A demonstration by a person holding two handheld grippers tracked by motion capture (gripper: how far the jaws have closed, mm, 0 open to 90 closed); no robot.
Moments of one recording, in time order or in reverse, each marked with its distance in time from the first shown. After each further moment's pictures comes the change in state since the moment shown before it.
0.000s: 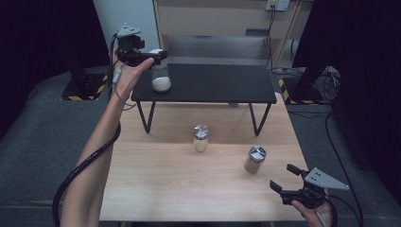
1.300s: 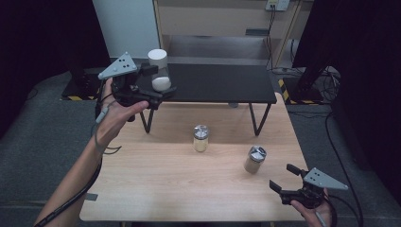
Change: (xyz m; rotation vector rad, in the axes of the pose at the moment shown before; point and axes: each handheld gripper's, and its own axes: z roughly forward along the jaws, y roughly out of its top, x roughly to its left) left arm -0.035 -0.037 -0.080 -0.096 -0.380 0.119; right arm 0.002 0.001 0.001 0.004 -0.007 -0.011
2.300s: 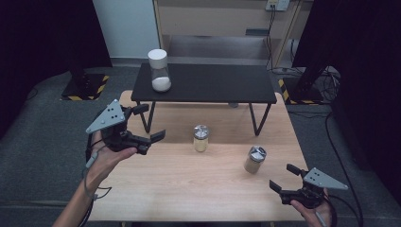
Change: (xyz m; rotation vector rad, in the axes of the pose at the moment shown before) left arm -0.042 -0.079 -0.048 -0.003 0.000 0.004; right arm 0.001 0.000 0.000 0.003 -0.003 0.001
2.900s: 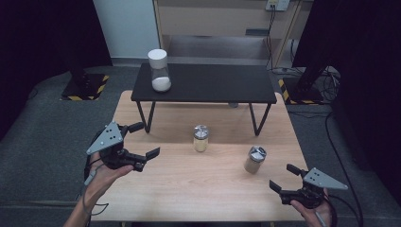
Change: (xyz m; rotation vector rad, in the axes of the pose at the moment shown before) left arm -0.012 -0.047 -0.014 0.034 0.030 -0.015; right arm 0.001 0.000 0.000 0.001 -0.002 -0.001
